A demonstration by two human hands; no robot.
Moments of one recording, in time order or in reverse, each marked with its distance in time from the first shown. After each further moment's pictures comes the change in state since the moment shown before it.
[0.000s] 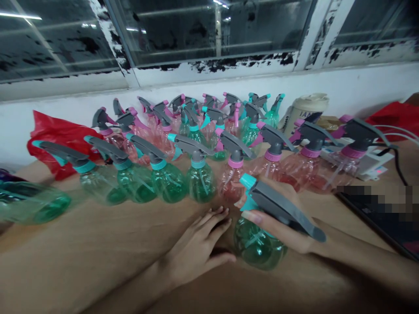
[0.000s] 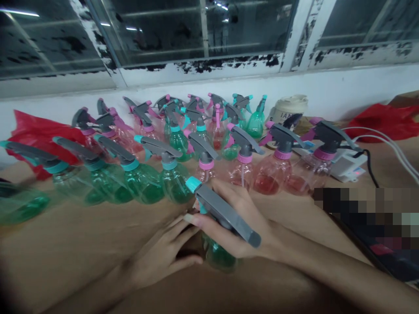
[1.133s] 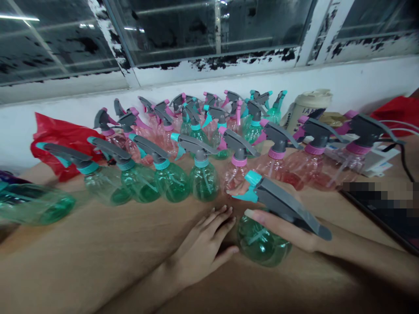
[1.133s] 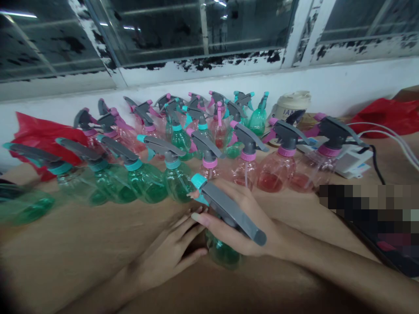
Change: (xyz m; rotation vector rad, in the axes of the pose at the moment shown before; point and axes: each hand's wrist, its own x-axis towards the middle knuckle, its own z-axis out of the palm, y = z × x) left_hand 0.000 0.004 0.002 0.001 0.031 0.005; right_hand -0.003 0.002 0.003 -0.098 -0.019 -0.018
